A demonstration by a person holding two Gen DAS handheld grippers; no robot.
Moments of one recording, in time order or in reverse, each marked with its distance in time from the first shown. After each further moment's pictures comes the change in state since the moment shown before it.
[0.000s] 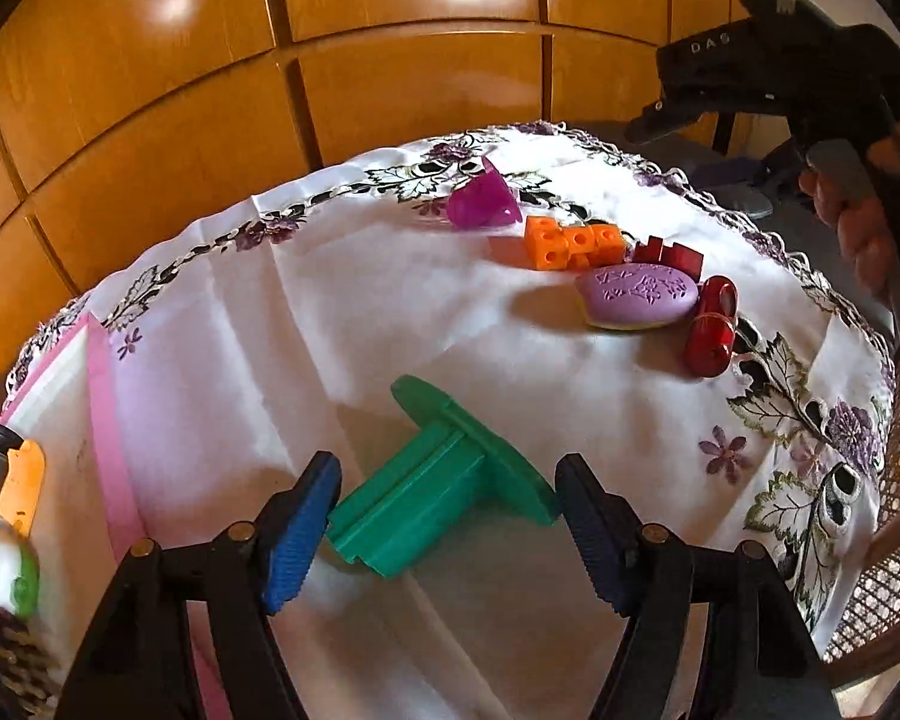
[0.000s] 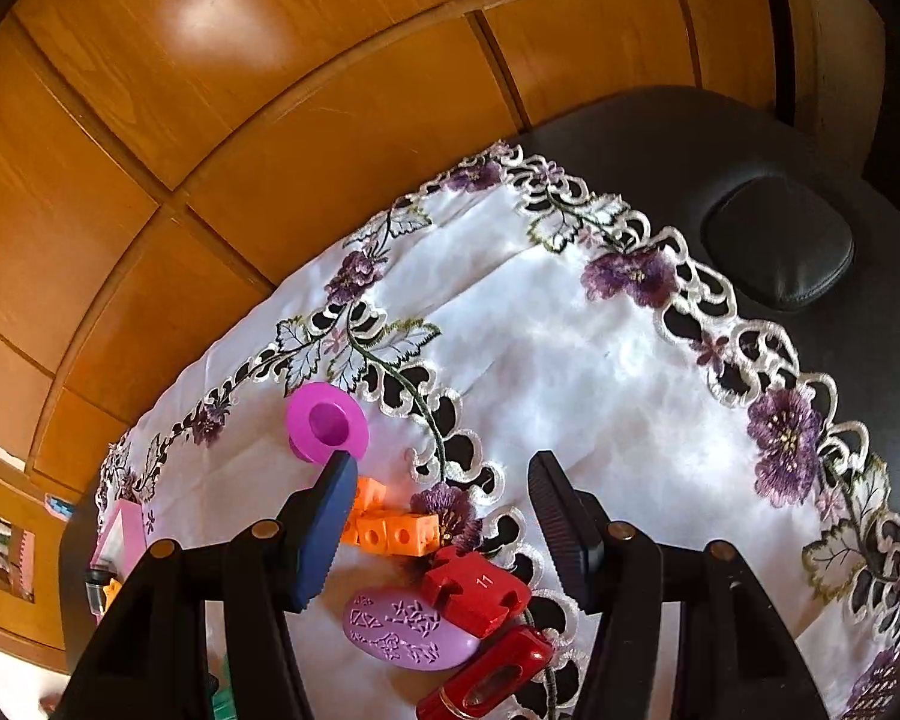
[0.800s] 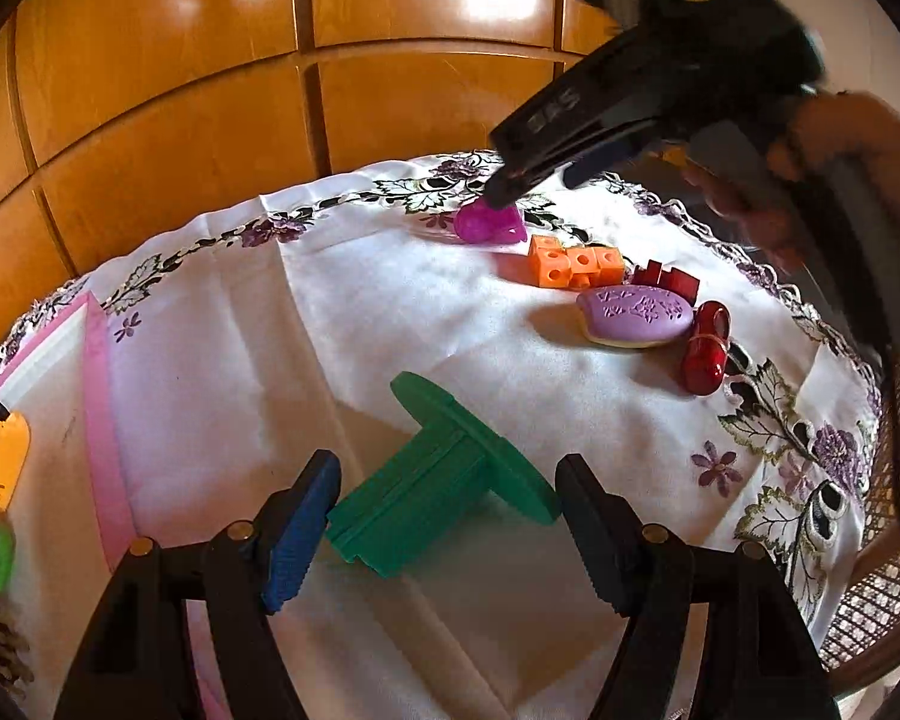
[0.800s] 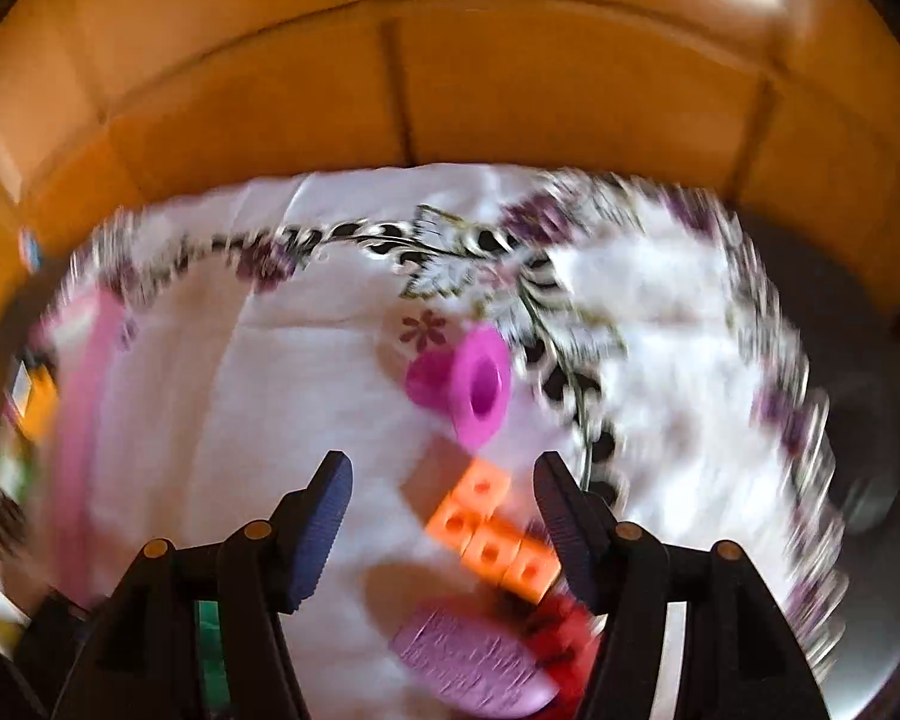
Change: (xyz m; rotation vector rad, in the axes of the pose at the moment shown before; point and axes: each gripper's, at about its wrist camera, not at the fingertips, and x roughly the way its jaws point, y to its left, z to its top) left arm -0.004 0.007 -0.008 -0.063 -0.052 -0.042; right arm 0.059 0.135 -0.021 -0.749 0.153 -0.116
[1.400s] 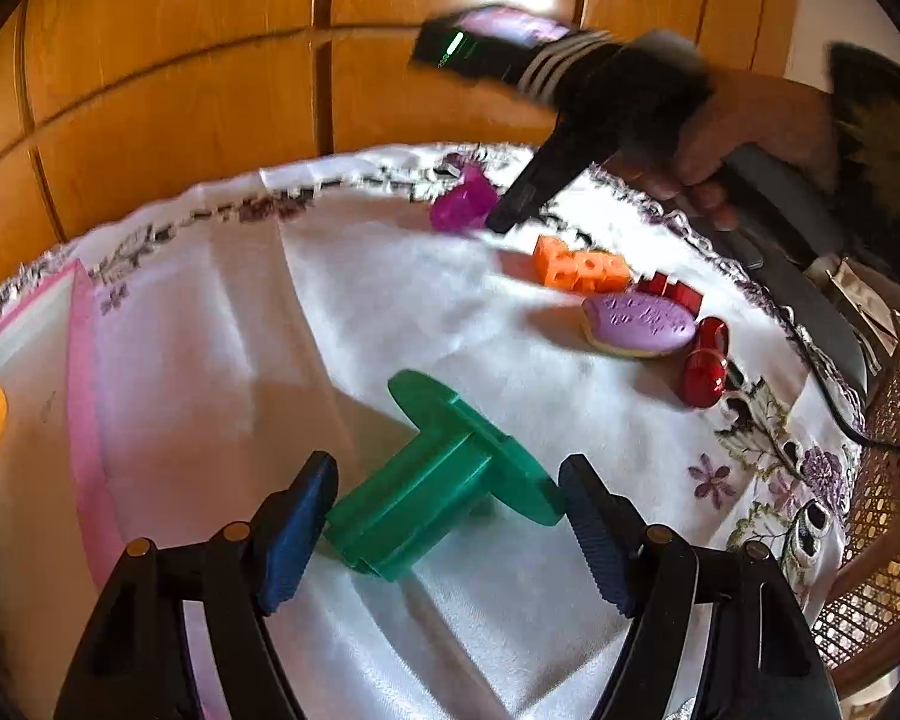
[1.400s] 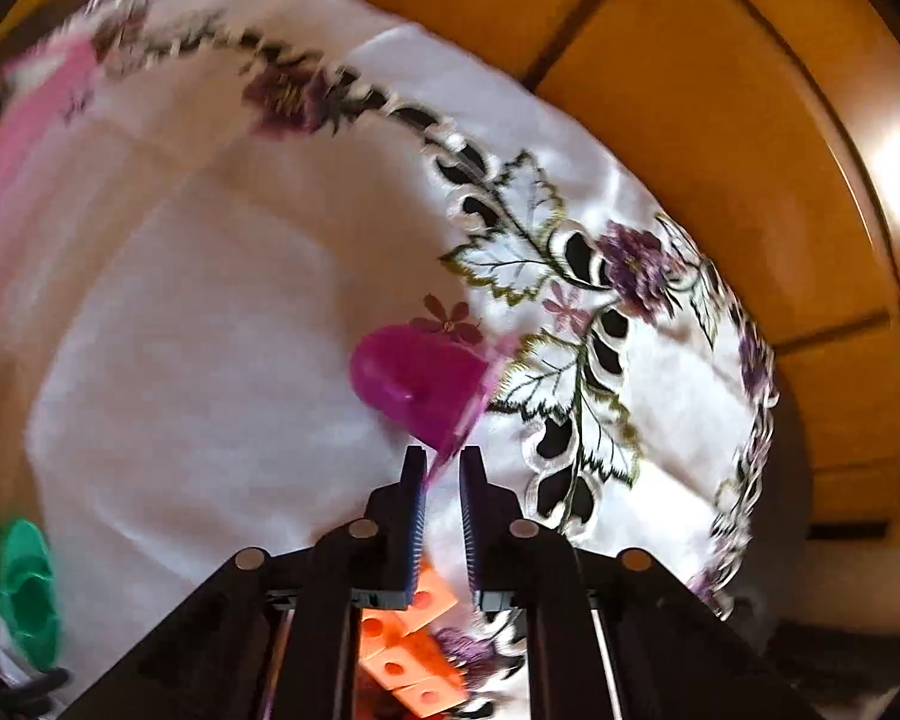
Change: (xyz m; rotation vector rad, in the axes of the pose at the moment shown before) left arm 0.009 0.011 0.000 -0.075 0.043 -0.051; right arm 0.064 0.012 0.026 -0.351 0.213 -0.110
